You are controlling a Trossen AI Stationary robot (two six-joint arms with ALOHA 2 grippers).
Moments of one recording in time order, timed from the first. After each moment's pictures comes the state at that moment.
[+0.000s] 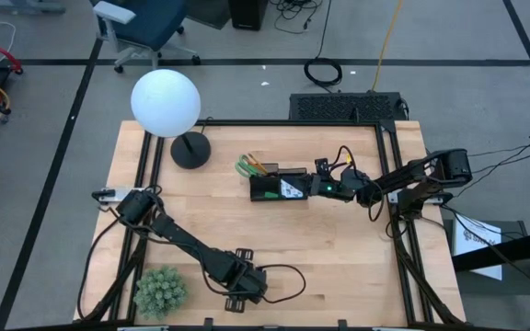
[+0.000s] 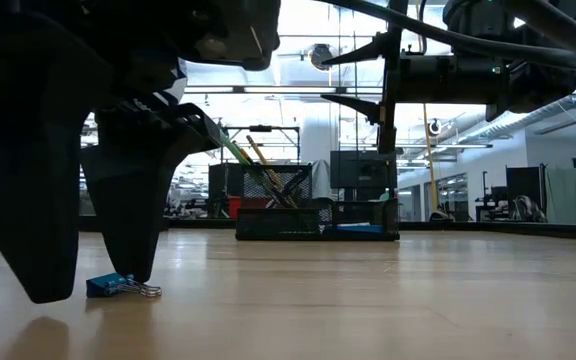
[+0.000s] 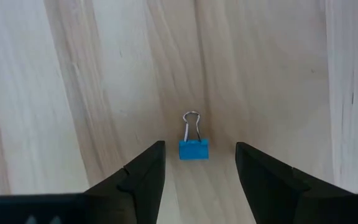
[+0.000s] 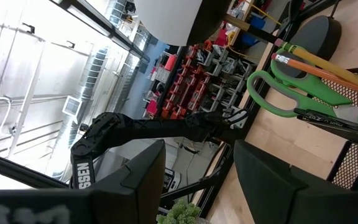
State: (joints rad) left arm -0.56 2.14 1.53 -0.76 0.05 -0.42; right arm -0.05 1.56 0.42 1.26 0.13 1.17
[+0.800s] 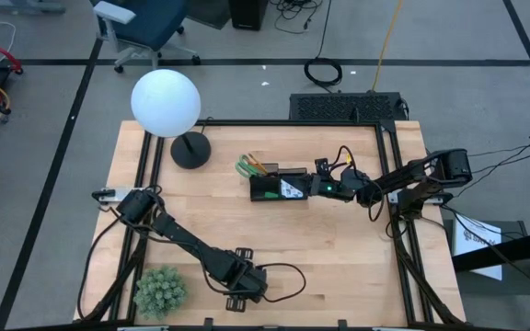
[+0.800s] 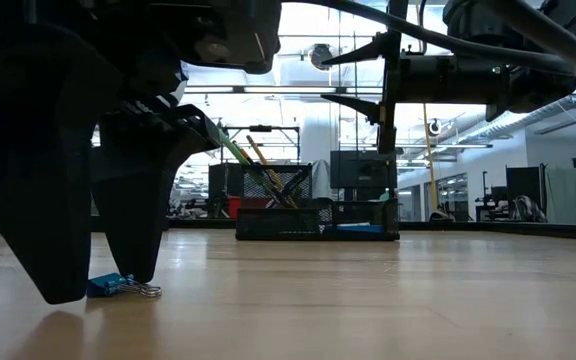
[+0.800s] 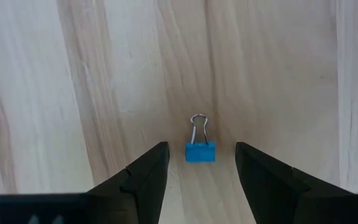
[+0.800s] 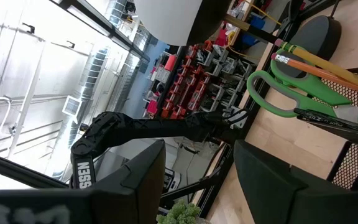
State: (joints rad) left arm -0.54 2.14 1.52 -0.74 0.00 -0.43; right arm -0.05 1.56 0.42 1.26 0.13 1.17
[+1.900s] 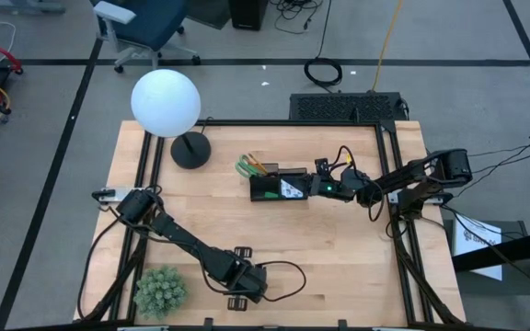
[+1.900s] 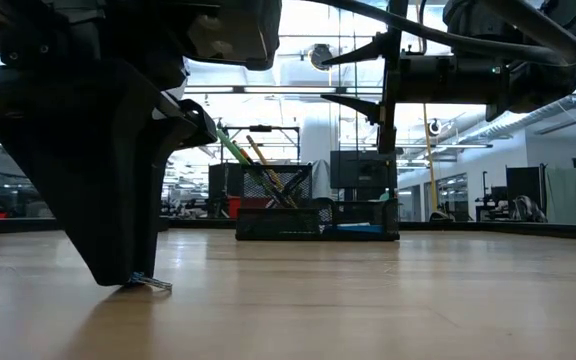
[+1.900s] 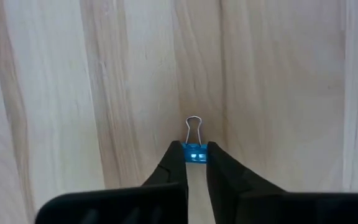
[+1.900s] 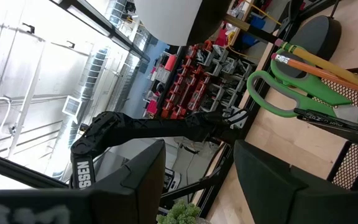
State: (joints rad) left arm -0.55 2.14 1.52 -0.71 -0.02 -0.47; right arm -0.05 1.56 0.42 1.26 0.13 1.17
